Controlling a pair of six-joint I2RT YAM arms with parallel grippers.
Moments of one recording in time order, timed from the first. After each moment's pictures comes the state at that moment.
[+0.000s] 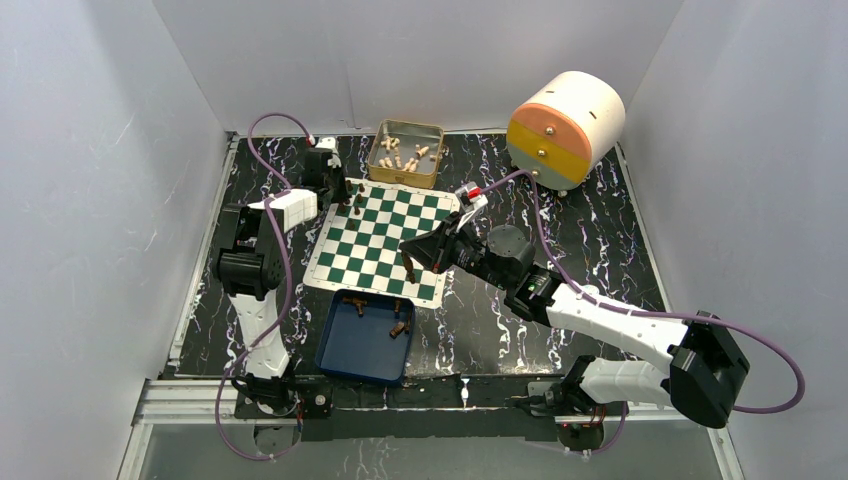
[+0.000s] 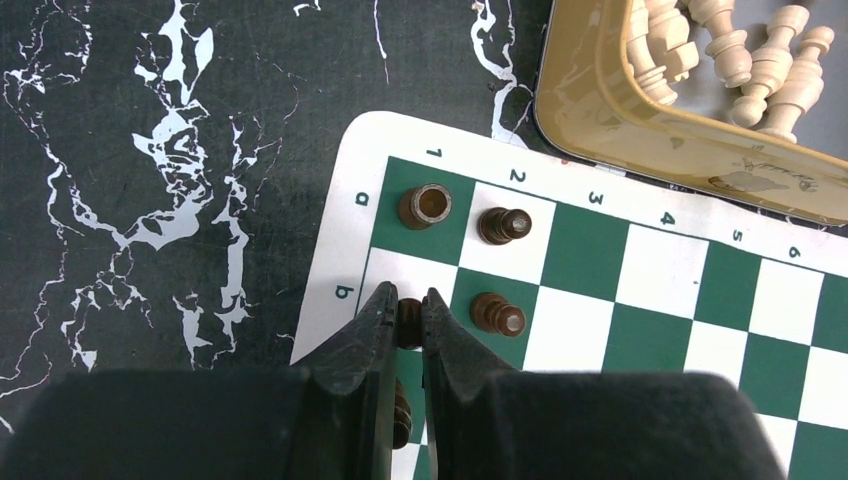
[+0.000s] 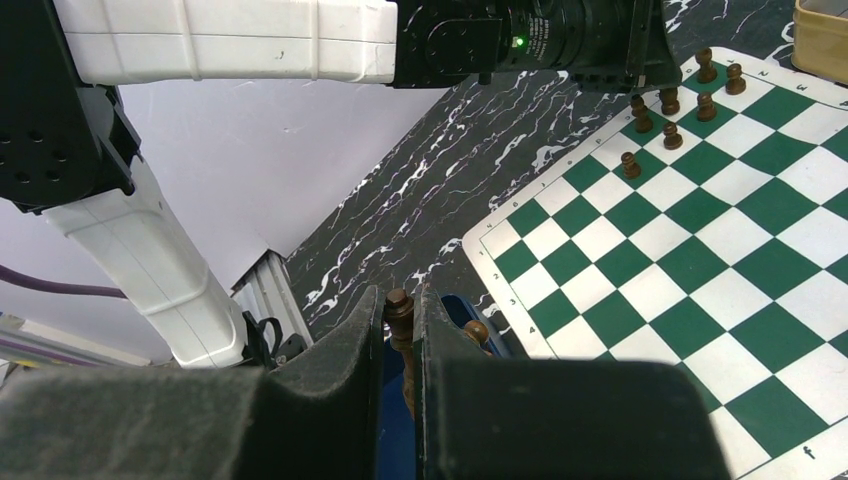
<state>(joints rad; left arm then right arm) -0.17 2.02 1.30 0.05 -0.04 -0.23 0.94 1.17 0.73 0.43 -0.09 0.60</state>
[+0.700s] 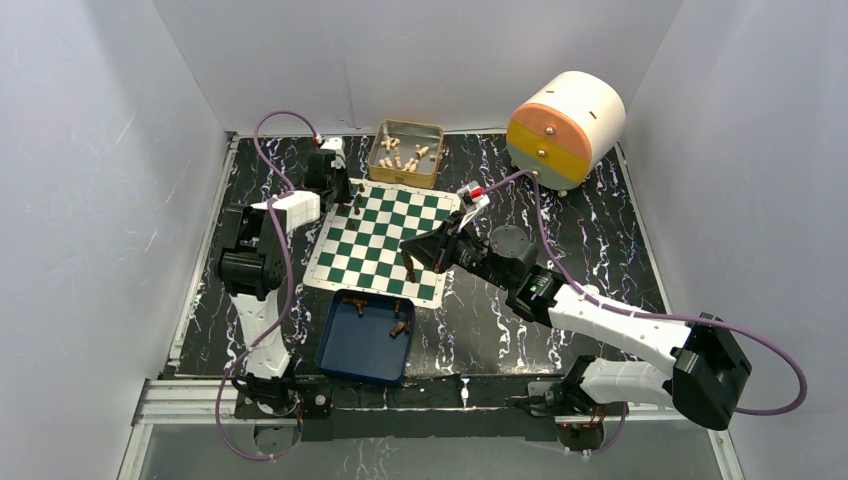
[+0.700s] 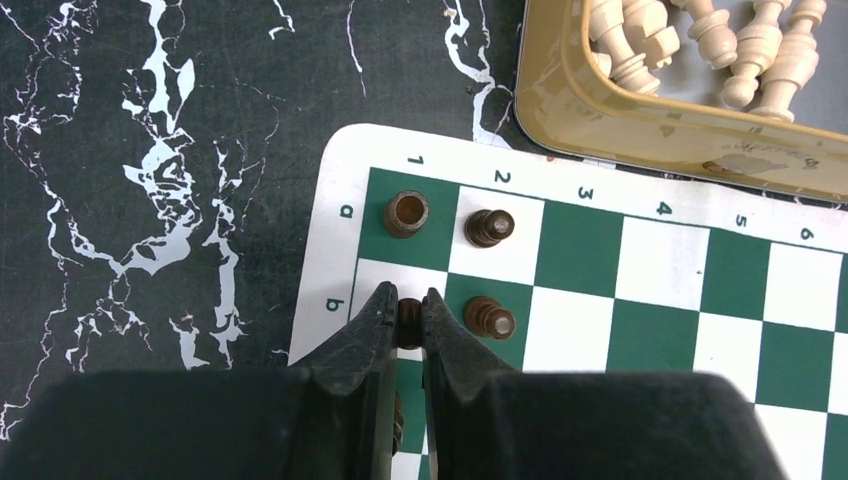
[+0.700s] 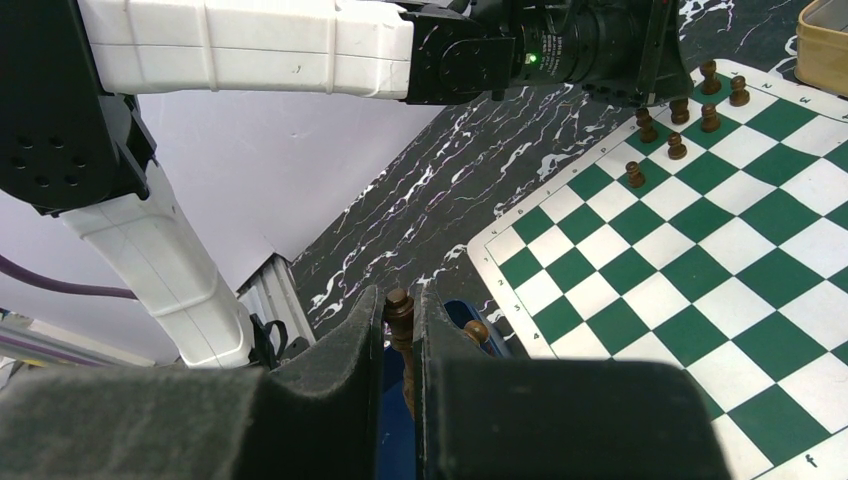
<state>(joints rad) -0.19 2.03 1.29 0.10 -0.04 -0.16 0.94 1.15 0.73 0.44 -0.10 0.59</state>
